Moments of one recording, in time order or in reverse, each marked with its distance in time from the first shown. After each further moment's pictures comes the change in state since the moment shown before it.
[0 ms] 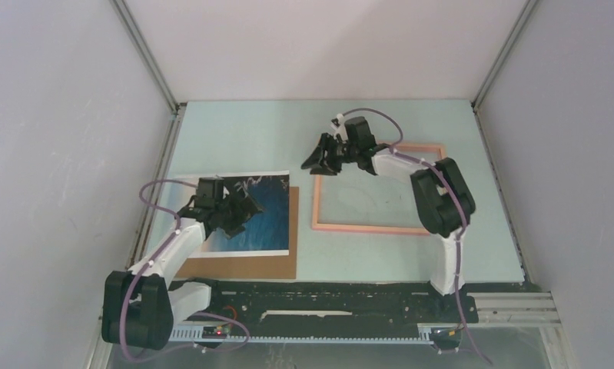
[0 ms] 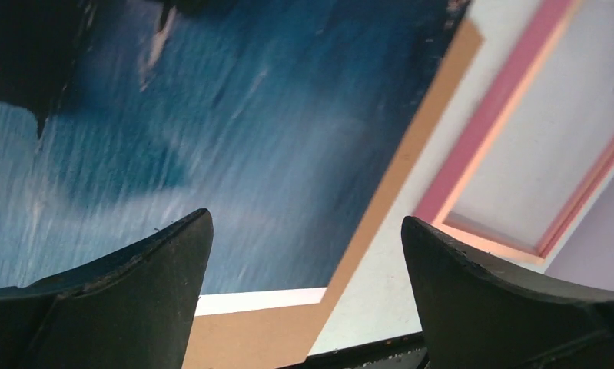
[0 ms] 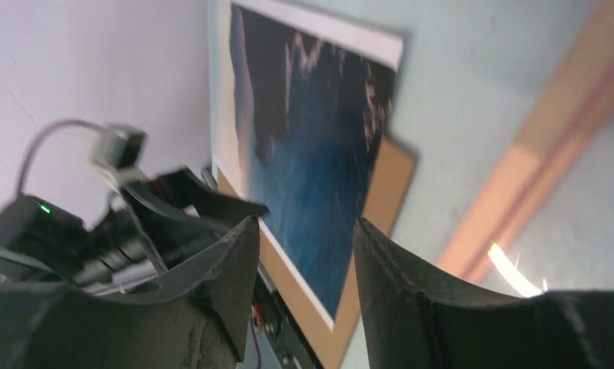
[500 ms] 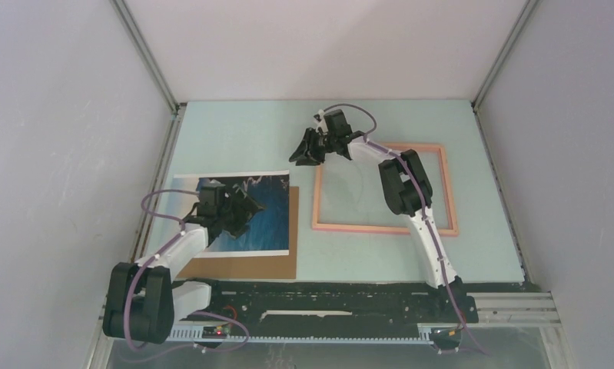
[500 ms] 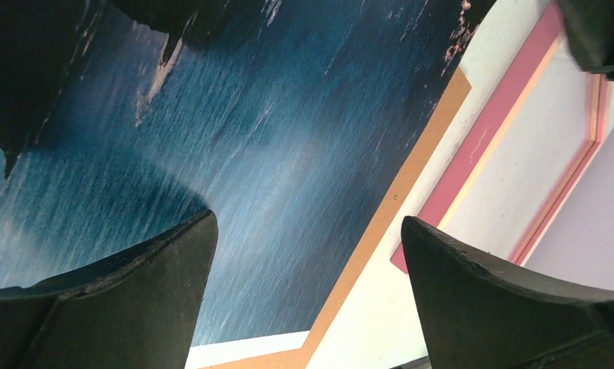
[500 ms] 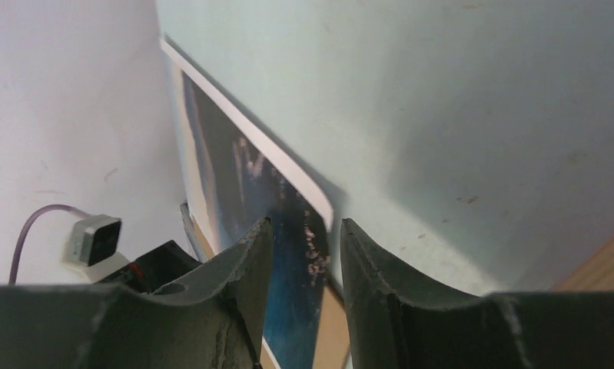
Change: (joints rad) left arm 0.005 0.057 -0.145 0.237 -0.023 -0.147; right arm 0.022 0.518 0.641 -0.134 0.000 0.010
